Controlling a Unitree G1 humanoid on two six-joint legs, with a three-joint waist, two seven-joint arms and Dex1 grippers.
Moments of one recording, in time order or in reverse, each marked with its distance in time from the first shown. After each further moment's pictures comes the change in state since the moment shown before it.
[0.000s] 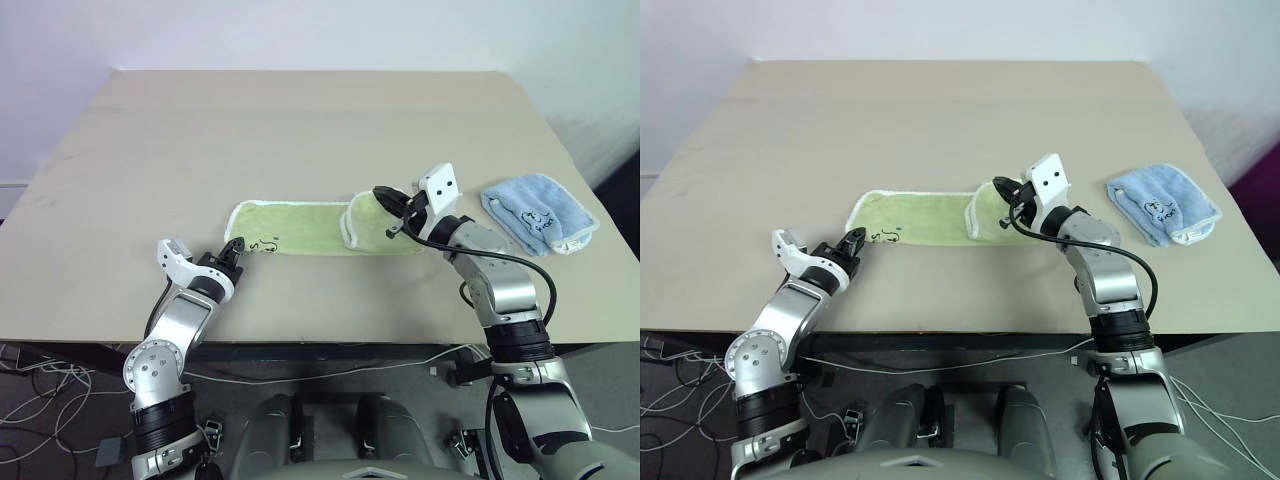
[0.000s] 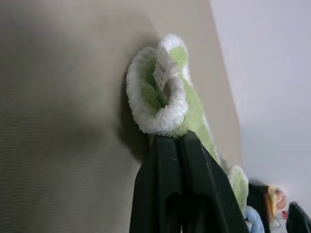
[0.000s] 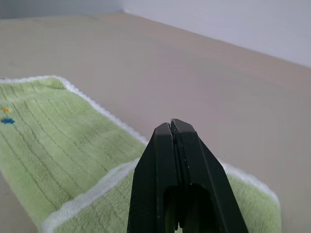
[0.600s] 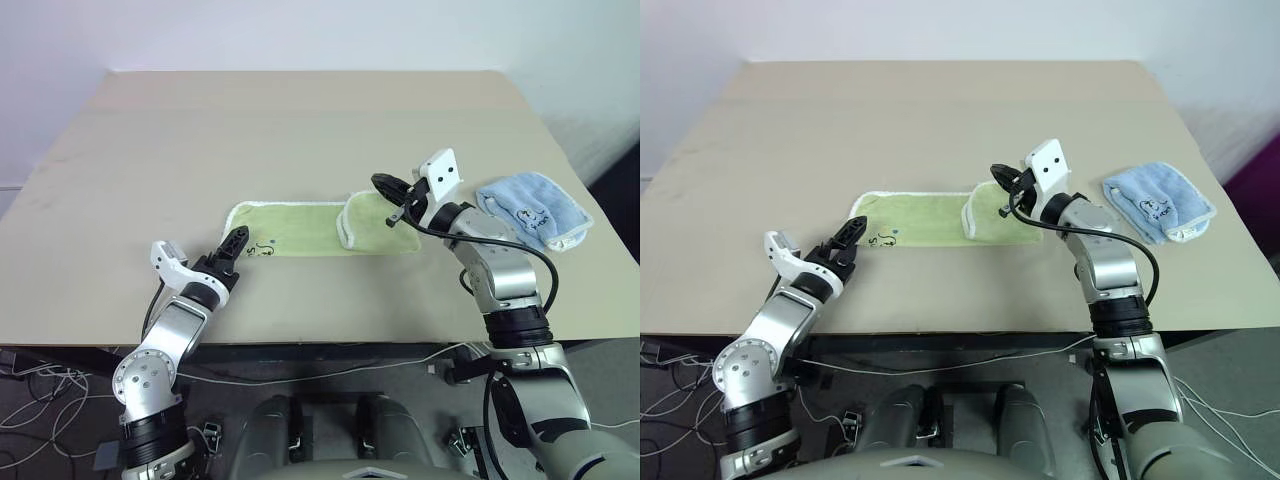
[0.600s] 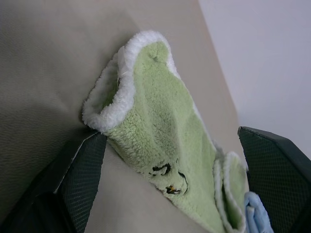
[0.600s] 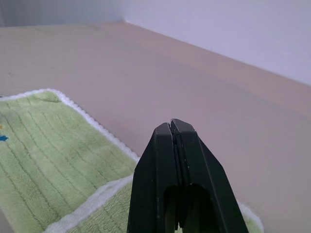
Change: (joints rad) left arm 0.022 0.008 -0.008 -0.050 0.034 0.041 -0.039; right arm -0.054 -0.005 -0.006 0.043 0.001 -0.021 0.022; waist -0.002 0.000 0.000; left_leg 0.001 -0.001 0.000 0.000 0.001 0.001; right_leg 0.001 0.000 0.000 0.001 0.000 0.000
